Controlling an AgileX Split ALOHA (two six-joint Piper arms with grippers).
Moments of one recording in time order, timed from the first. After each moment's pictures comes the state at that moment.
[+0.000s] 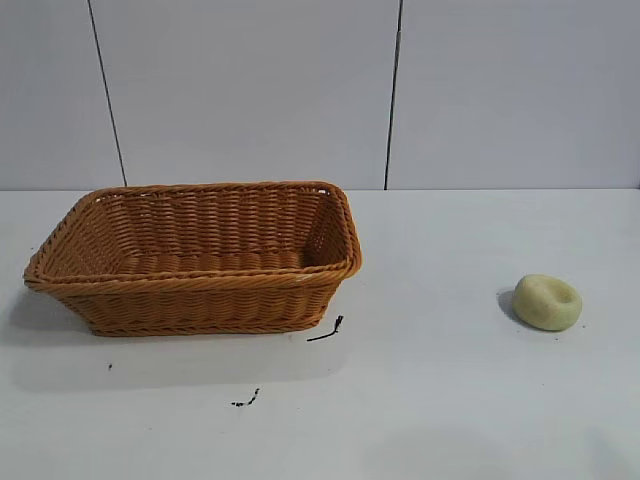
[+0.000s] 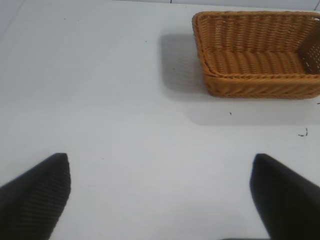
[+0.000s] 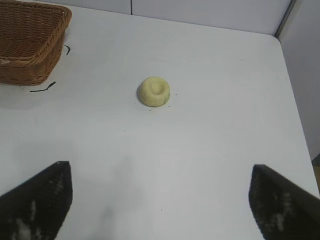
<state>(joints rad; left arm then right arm) -0.04 -0.01 -0.50 0.08 1.07 -0.06 0.03 0.00 -0.50 0.02 1.02 -0.06</state>
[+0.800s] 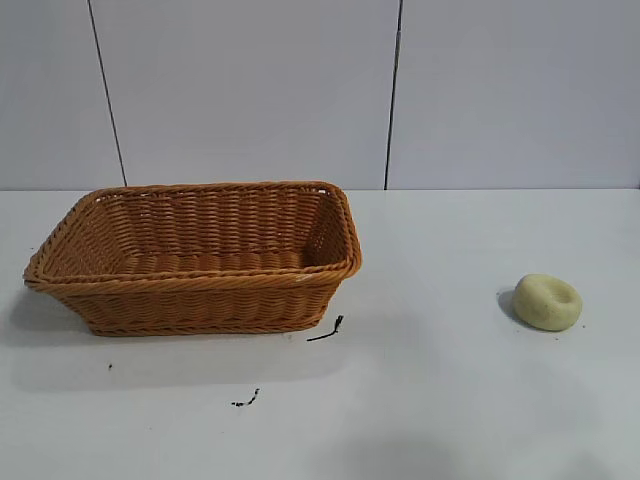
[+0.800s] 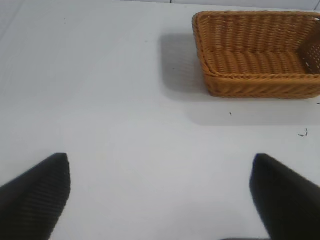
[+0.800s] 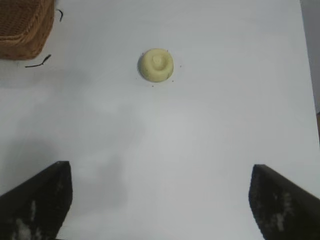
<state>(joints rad) -0.04 -0.01 -0.50 0.08 1.07 -0.06 0.03 1.12 -0.98 0.02 1.01 -0.04</state>
